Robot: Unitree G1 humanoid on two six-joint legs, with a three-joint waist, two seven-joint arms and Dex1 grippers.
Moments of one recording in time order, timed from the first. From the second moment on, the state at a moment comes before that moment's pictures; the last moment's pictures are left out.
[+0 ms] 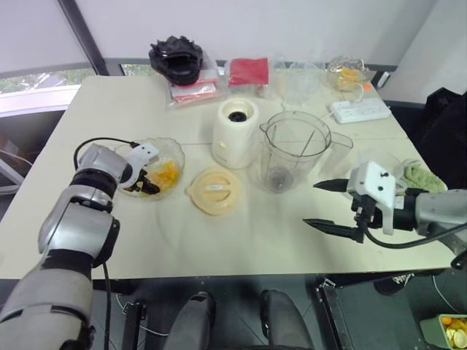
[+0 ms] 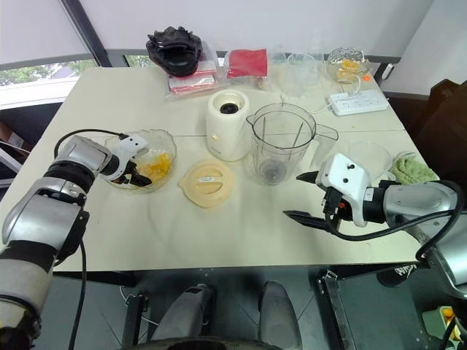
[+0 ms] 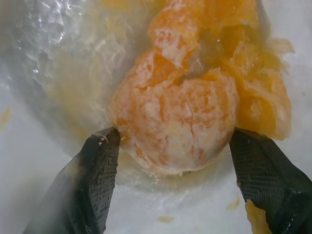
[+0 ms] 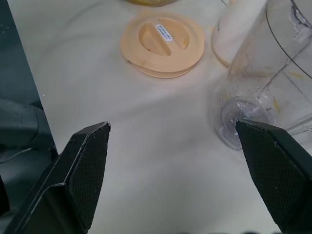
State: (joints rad) left arm -1.13 0.57 -0.35 1.21 0.22 0.51 -0.97; right arm -0.13 -1.02 -0.21 -0.59 0.55 0.71 0.94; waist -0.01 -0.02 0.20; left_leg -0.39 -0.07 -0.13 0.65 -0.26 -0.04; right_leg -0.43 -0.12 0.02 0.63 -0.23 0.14
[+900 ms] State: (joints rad) left arm -1.13 0.53 -0.30 1.23 0.22 0.46 -0.91; right arm -0.10 -1.04 -0.21 -0.61 0.55 0.71 0.92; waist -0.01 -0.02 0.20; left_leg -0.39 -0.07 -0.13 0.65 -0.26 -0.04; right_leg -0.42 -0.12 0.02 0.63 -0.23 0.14
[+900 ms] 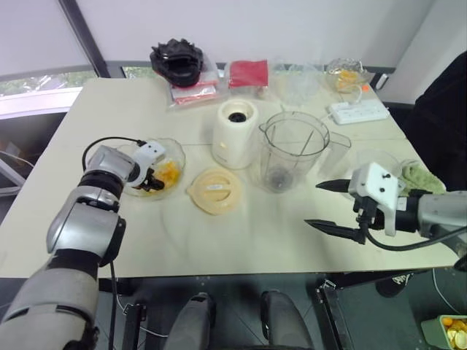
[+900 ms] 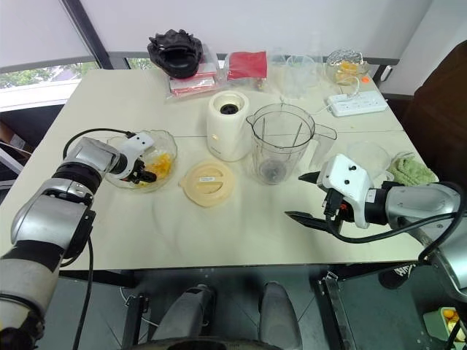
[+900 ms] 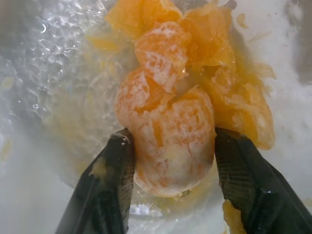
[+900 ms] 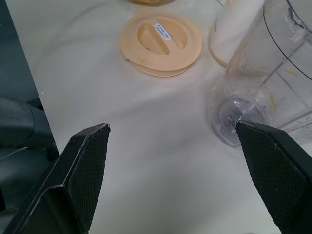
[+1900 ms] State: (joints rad) left arm -0.91 0.58 0.11 0.66 -0.08 0.77 -0.87; right arm -0.11 -1.04 -0.20 -0.61 0.54 0.71 0.89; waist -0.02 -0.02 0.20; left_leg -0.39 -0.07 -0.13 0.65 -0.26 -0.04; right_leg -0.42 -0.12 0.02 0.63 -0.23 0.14
